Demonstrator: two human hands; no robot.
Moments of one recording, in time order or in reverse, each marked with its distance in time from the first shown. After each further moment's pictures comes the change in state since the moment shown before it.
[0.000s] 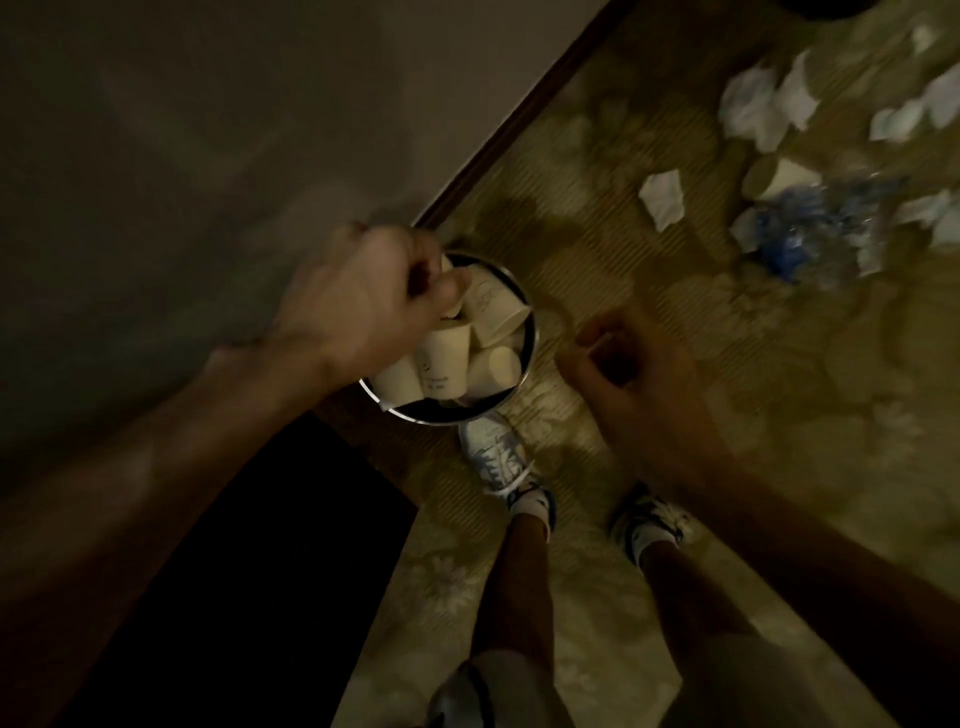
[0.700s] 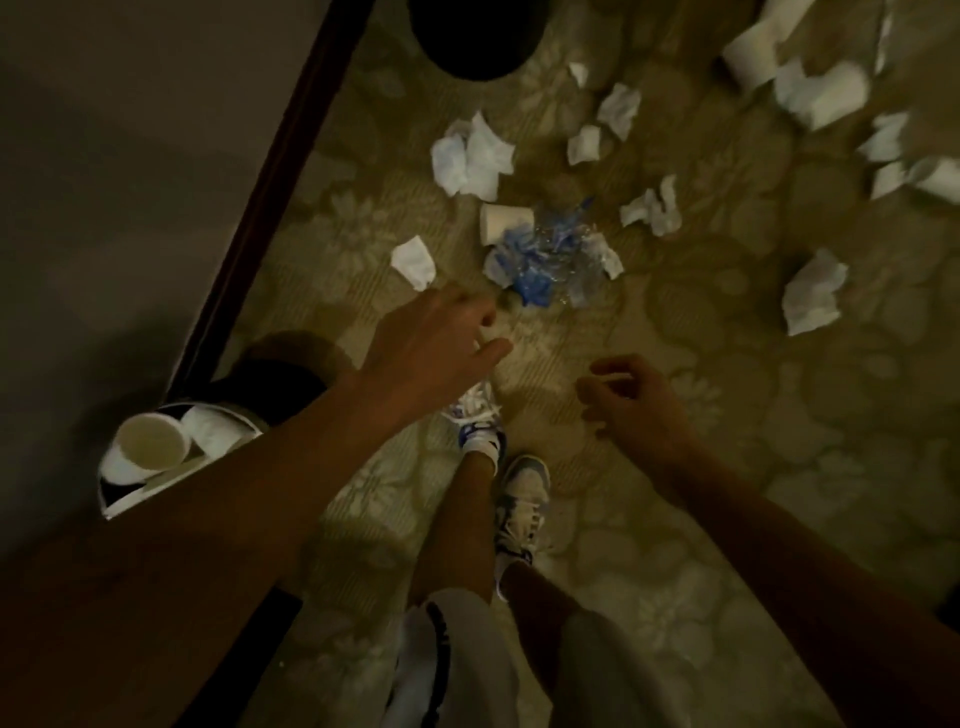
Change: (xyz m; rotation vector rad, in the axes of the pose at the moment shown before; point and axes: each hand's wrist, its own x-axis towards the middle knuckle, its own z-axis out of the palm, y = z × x) left_hand 0.139 0.313 0.184 0.224 -0.268 0.352; right_hand 0.015 0.176 -0.293 0.320 0.191 0.595
